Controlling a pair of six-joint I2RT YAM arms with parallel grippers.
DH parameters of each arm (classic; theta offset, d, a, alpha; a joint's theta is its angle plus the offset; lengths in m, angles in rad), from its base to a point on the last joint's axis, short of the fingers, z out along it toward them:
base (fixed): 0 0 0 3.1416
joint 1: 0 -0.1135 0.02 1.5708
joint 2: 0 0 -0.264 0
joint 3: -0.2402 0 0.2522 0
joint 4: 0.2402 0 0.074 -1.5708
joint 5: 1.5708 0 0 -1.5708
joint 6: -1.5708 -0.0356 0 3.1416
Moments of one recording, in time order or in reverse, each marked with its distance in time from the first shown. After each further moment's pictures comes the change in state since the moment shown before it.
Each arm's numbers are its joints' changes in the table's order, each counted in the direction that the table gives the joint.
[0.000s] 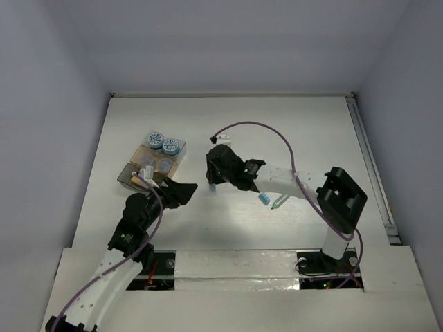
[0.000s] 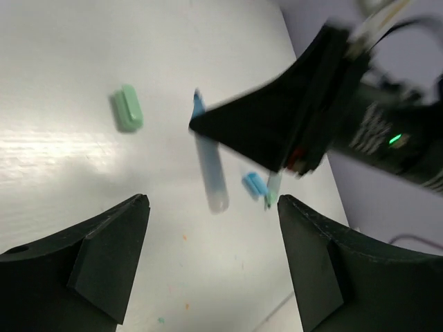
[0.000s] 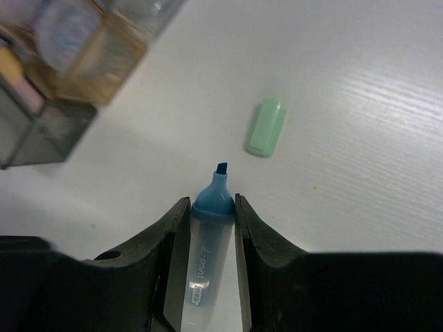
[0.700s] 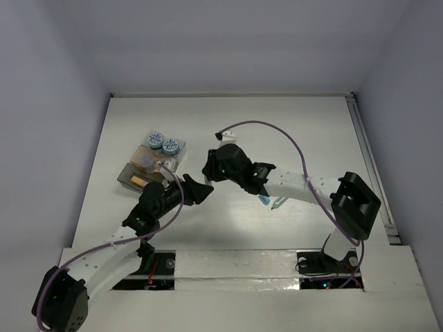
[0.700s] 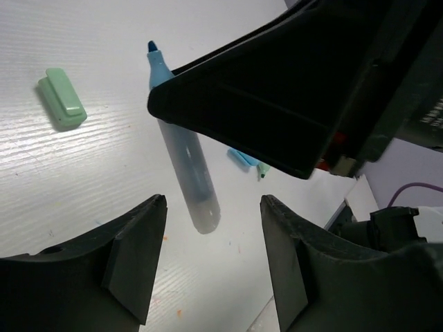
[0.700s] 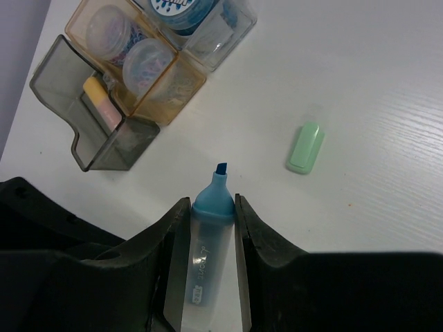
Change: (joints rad) left arm 0.158 0.410 -0.029 -0.346 0.085 -0.084; right arm -0.001 -0.131 0.103 -0.191 -0.048 -0.024
